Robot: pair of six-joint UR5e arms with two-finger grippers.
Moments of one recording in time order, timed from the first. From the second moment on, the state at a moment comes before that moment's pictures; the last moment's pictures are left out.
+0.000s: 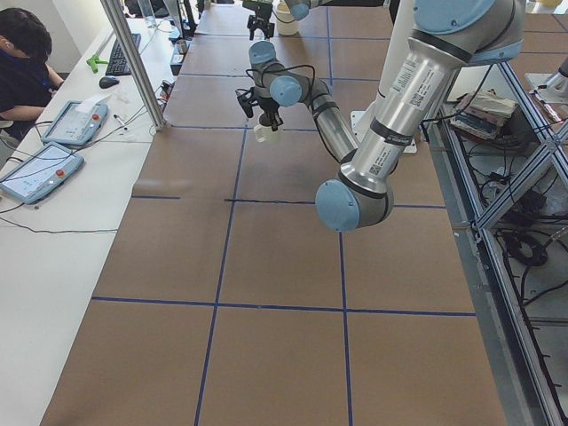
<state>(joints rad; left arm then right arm) -0.79 -2.15 -1.88 -1.42 -2.23 -1.56 0.94 -1.29 1.77 -0.97 2.16 0.25</state>
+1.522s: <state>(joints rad) -0.73 -2.34 -1.80 -1.46 -2.23 -1.87 0.41 -1.13 1.78 -0.61 1.47 0.44</state>
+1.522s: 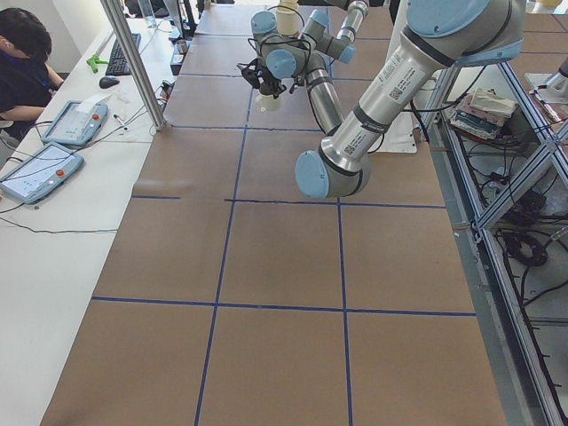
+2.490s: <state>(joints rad) -0.67 -2.36 -1.81 -1.50 -2.23 -1.90 0.40 -1.13 1.78 -0.61 1.45 0.47</state>
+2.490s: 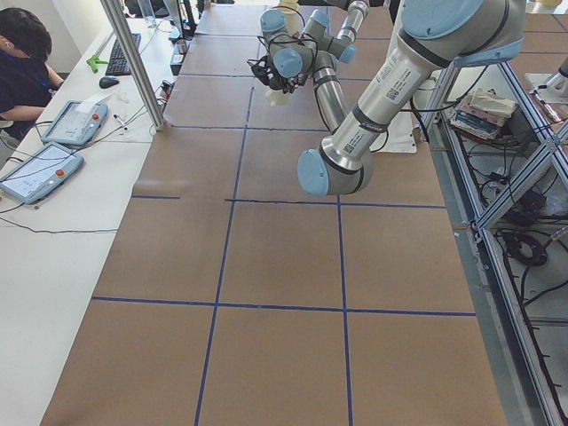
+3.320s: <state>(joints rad) -0.66 -2.37 -1.82 -1.52 -2.24 -1.92 0.39 -1.13 1.78 -0.61 1.41 0.45</state>
